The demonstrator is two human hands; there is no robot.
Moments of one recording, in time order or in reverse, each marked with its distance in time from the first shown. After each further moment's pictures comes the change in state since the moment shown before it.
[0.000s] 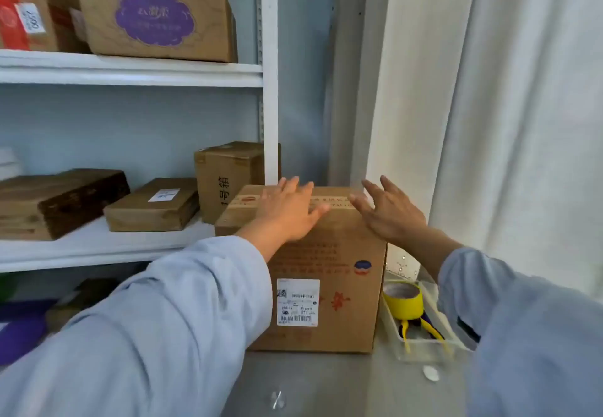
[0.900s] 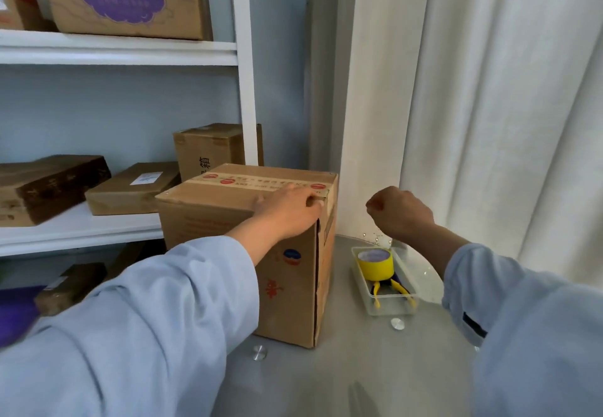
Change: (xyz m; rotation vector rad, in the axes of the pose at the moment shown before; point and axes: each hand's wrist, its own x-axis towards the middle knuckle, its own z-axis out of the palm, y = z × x) left_hand -0.047 0.042 0.018 -0.148 -0.078 0.081; right_hand -0.060 0.046 -0.009 -0.033 0.014 0.152
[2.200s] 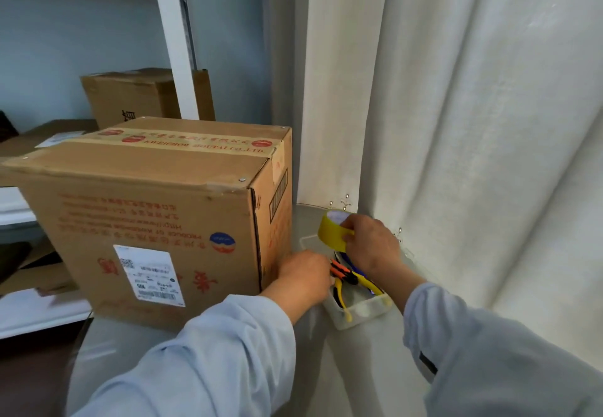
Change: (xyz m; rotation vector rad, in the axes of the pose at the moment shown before) left_hand 0.028 0.066 0.180 0.153 -0.415 0.029; right_hand 0.002 0.074 0.093 0.088 -0.108 0.117
